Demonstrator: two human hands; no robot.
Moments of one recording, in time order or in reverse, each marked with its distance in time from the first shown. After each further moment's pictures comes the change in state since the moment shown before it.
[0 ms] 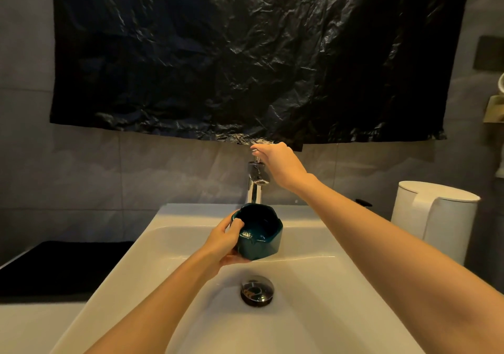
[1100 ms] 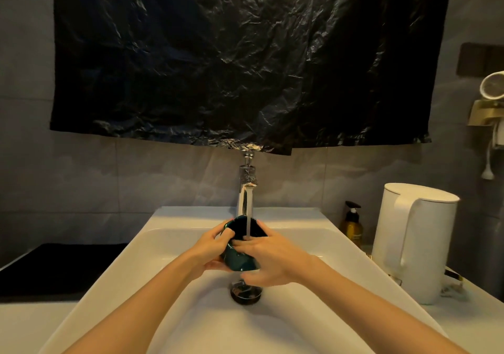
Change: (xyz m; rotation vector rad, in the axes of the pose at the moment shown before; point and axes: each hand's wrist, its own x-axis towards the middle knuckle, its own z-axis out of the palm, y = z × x) left_hand -0.011 -0.001 -0.004 0.194 -0.034 0.007; right_hand -0.146 -0.019 0.031 -0.062 -0.438 -0.418
